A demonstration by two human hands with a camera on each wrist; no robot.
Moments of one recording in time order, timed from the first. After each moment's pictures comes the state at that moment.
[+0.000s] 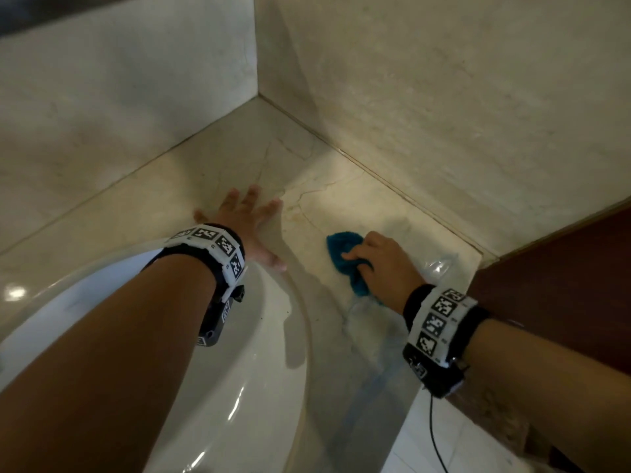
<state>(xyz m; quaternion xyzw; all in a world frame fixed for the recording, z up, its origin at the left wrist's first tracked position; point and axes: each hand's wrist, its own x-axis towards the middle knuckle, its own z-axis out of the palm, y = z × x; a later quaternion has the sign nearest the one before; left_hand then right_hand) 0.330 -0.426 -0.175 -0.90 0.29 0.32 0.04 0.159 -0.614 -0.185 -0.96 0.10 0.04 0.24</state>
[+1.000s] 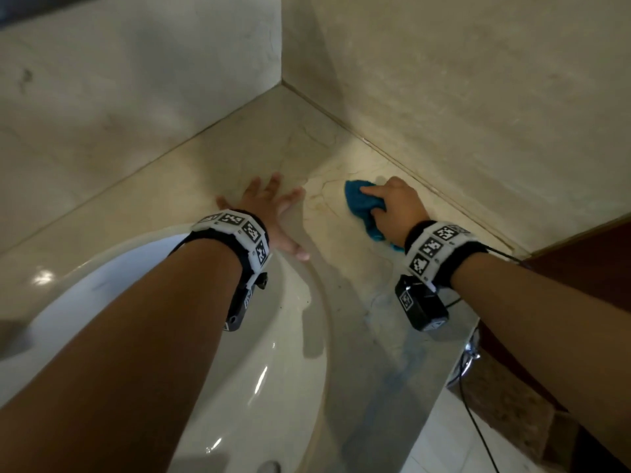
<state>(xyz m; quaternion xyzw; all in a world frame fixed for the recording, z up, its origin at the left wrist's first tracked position) 0.329 -0.421 -0.176 -0.90 0.29 0.32 0.02 0.229 -0.630 -0.178 -0.95 0.18 0.05 0.23</state>
